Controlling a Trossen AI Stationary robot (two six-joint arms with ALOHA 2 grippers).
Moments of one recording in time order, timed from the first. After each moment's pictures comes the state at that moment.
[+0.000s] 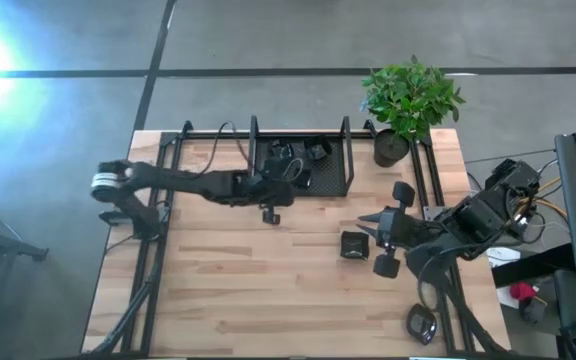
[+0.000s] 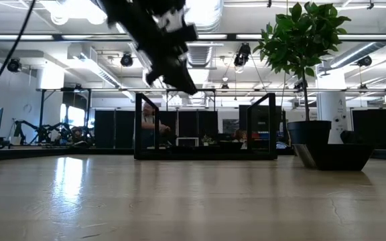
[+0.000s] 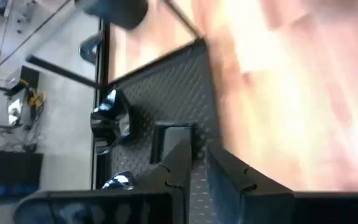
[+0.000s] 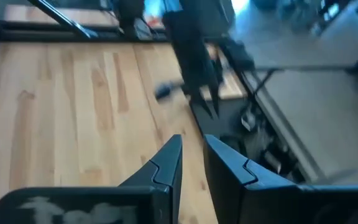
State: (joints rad) left arm 0.07 1.59 1.16 -0.27 -0.35 0.51; right arm 0.65 1.43 1.73 -1.24 0.84 0.58
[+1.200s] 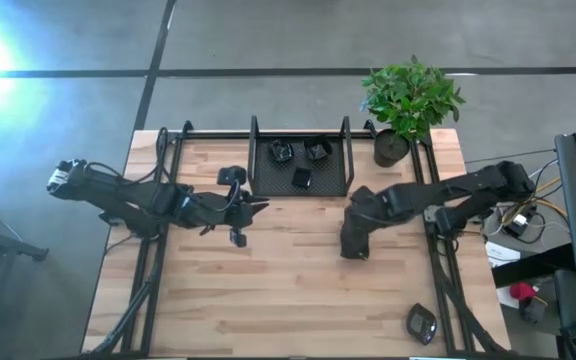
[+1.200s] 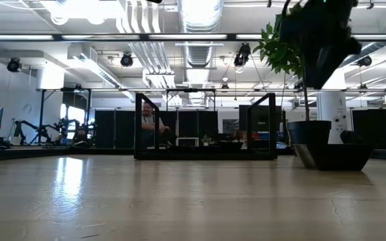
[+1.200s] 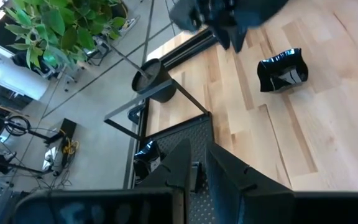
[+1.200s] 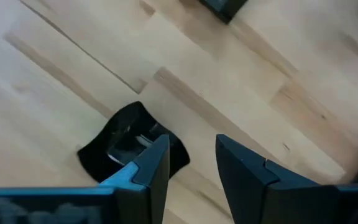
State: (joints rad) left arm -0.26 1.20 1.15 -0.44 -0.58 0.41; right arm 0.17 1.43 1.14 -1.16 0.27 1.06
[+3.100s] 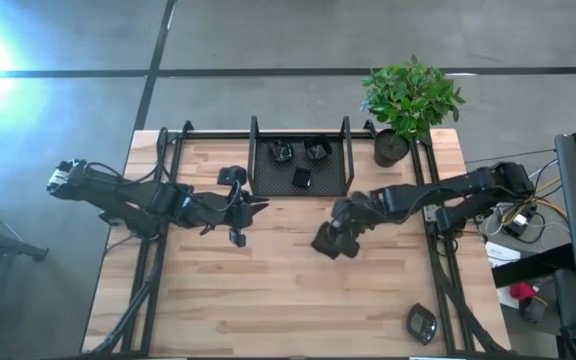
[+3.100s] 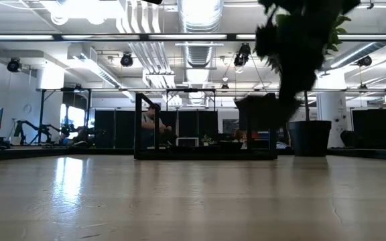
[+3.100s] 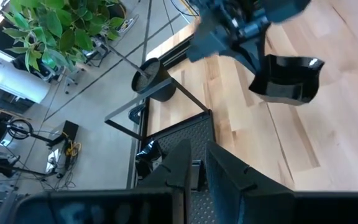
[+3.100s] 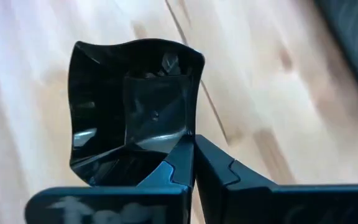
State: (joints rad) left arm -0.26 1.20 1.15 -0.44 -0.57 0.43; right arm 0.09 1.43 0.96 -0.62 0.04 0.53
